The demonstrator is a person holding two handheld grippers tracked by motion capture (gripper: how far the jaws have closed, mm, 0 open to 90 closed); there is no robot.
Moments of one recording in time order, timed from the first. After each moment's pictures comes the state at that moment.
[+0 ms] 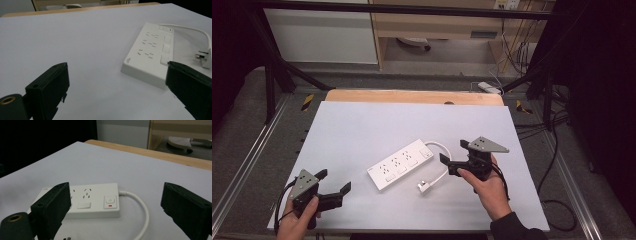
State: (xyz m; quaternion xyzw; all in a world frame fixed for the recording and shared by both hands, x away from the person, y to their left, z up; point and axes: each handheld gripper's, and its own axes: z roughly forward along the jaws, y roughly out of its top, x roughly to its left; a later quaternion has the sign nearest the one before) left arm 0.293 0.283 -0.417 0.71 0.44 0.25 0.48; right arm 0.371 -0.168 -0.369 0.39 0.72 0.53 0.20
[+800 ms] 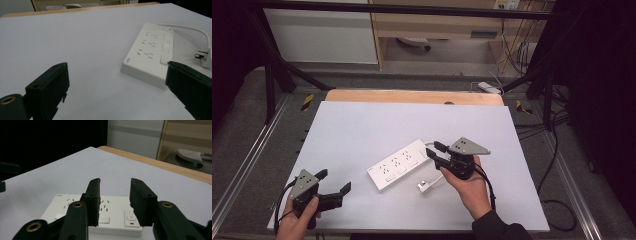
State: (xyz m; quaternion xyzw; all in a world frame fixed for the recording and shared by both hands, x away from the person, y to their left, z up) left arm 0.293 0.284 -0.417 0.72 0.44 0.25 0.48; right arm 0.367 -0.124 -0.366 0.34 0.73 0.55 0.21
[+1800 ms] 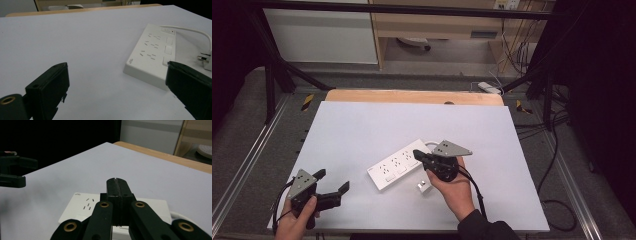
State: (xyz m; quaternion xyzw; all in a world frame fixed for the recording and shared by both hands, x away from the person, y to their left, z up) left arm 0.293 0.287 -0.416 0.71 0.45 0.25 0.48; right arm 0.365 -0.086 -0.374 0.31 0.75 0.55 0.17
